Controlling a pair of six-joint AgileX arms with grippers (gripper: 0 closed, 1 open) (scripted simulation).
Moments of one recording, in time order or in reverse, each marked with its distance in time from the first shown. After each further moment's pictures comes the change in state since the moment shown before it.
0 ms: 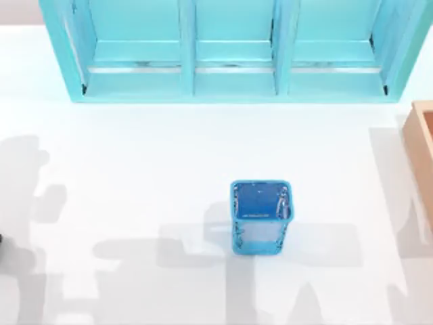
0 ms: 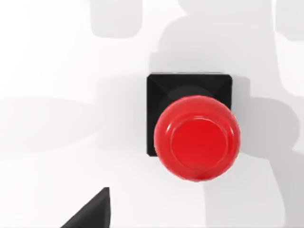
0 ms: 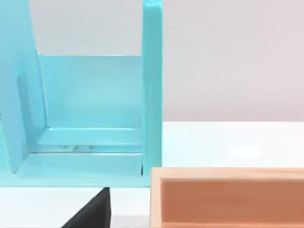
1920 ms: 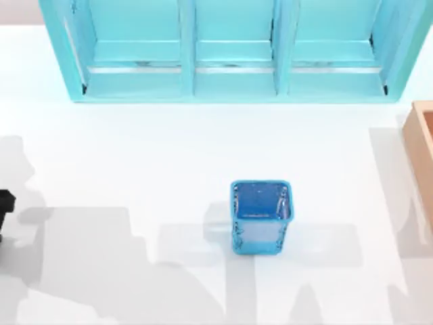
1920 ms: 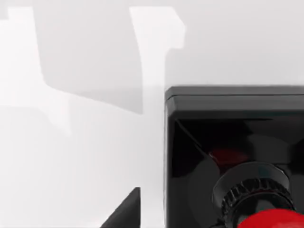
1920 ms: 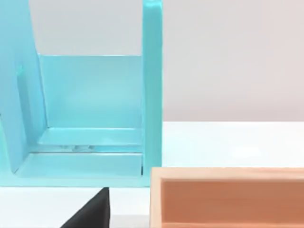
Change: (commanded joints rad) left arm 0.039 0.360 -0.068 0.195 -0.001 0.043; right arm 0.000 0.000 0.000 0.000 0.000 0.000
